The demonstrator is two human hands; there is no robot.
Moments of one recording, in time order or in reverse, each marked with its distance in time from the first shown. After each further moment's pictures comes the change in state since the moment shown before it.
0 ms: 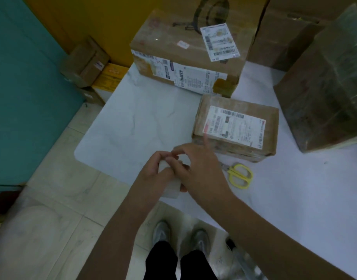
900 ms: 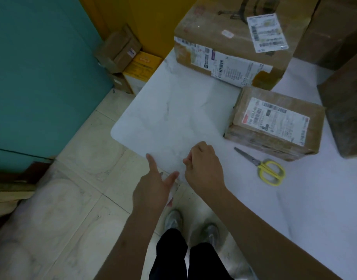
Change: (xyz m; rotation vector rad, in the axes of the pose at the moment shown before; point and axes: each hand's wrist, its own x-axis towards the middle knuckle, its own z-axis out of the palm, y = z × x) left_hand 0.001 -0.101 -0.054 0.634 0.299 -0.219; right_hand 0.002 0.009 0.087 -0.301 -0.138 0.006
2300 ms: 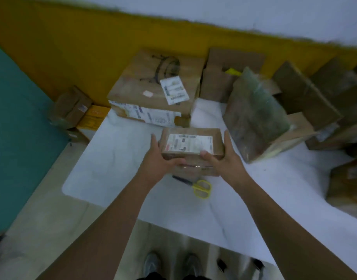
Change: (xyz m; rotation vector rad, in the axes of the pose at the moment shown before) left_hand 0.008 0.202 0.008 -0.310 -0.225 0.496; right_hand -0.034 0.142 -0.179 0.669 0.229 0.387
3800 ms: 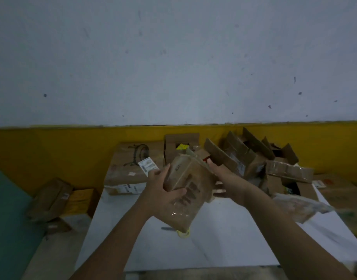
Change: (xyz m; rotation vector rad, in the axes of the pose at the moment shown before) left_hand -0.139 0.208 -0.074 0.330 -0.258 0.385; right_hand -0.178 -0.217 -0.148 0.434 0.066 0.245
